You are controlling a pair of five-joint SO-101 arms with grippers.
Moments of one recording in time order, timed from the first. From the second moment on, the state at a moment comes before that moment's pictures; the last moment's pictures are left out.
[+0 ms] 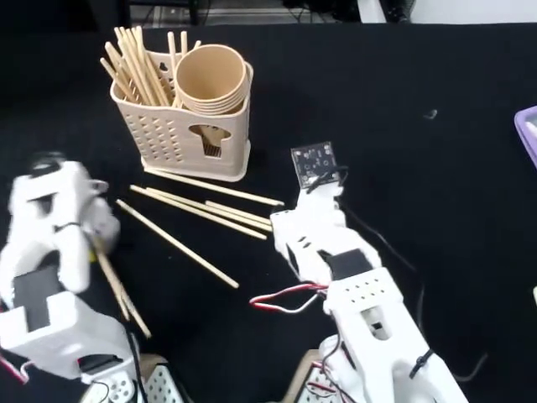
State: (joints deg) left arm -27.8 3.5 28.3 68.6 16.7; right arm -17.6 -47.3 73.7 29.4 -4.4
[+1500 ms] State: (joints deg) left arm -51.4 12.9 19.5 65.9 2.2; right arm -17.6 -47.3 73.7 29.4 -4.4
